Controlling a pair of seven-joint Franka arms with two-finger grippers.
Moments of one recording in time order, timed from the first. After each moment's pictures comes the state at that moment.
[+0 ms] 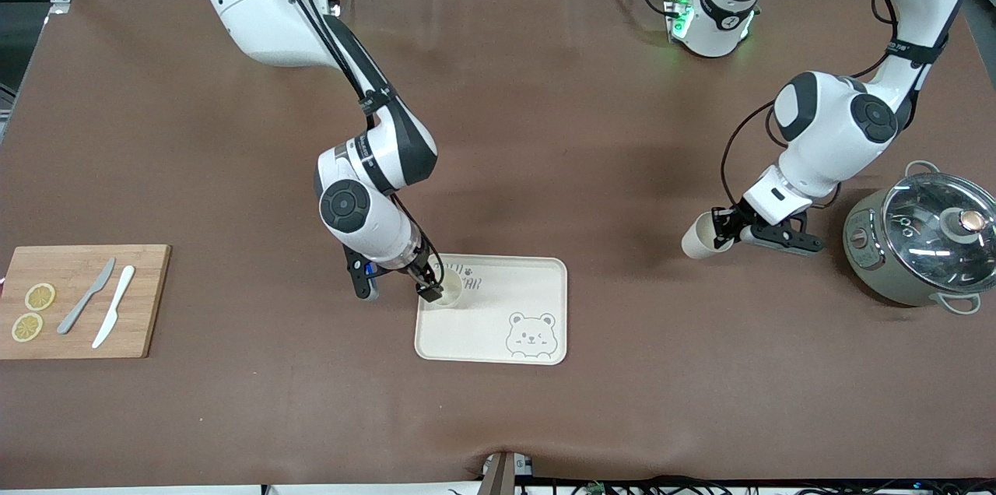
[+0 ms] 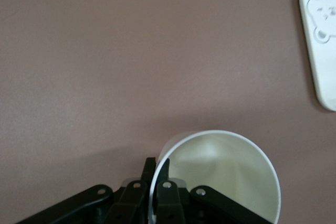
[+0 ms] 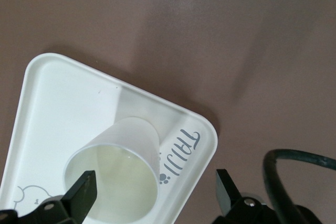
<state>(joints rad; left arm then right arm) 0.71 0.29 -0.84 -2.30 0.02 2.74 0.08 0.55 0.72 -0.05 -1.49 0.23 2.32 1.57</state>
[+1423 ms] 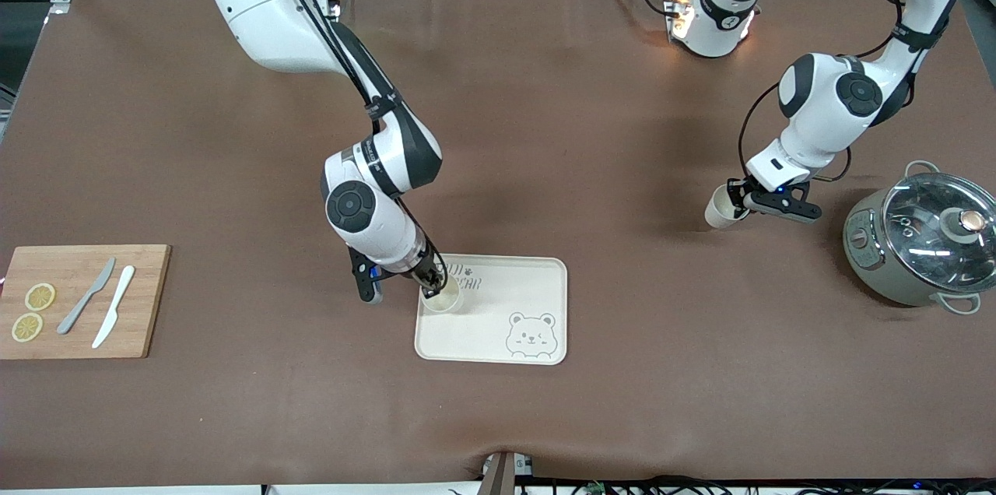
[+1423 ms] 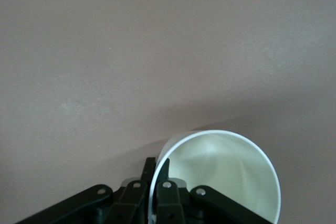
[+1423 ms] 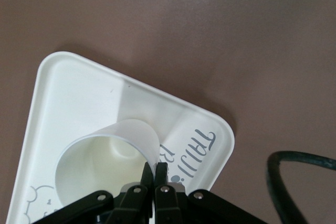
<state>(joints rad) 0.84 0.23 -0.84 -2.52 0.22 2.84 0.10 0.56 0.74 -0.05 -1.47 0.23 2.35 1.58</state>
